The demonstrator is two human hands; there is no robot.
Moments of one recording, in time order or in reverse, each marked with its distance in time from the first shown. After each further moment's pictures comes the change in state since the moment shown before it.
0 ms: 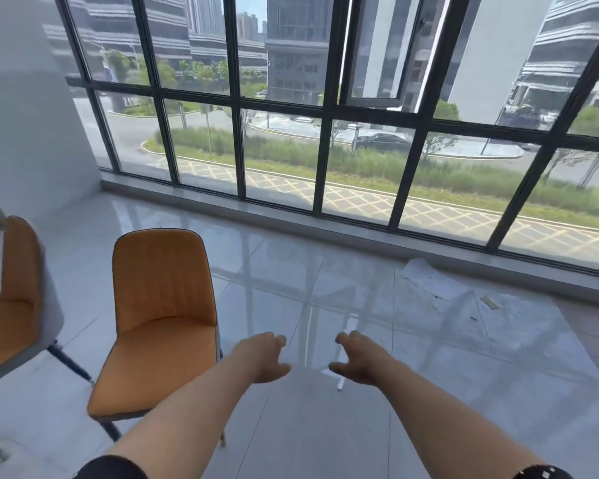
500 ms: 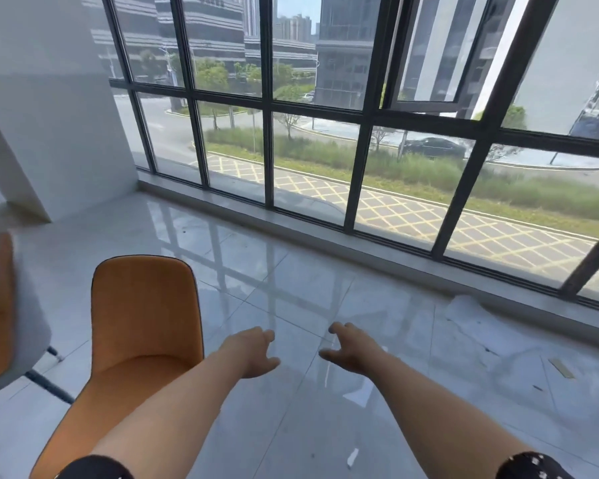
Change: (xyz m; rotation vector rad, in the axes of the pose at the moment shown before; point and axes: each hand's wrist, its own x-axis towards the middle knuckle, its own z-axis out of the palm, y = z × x) left_hand 0.242 -0.053 -0.093 -0.055 0.041 -0.190; right_hand 0.290 0.058 -0.096 0.123 -0.008 -0.118
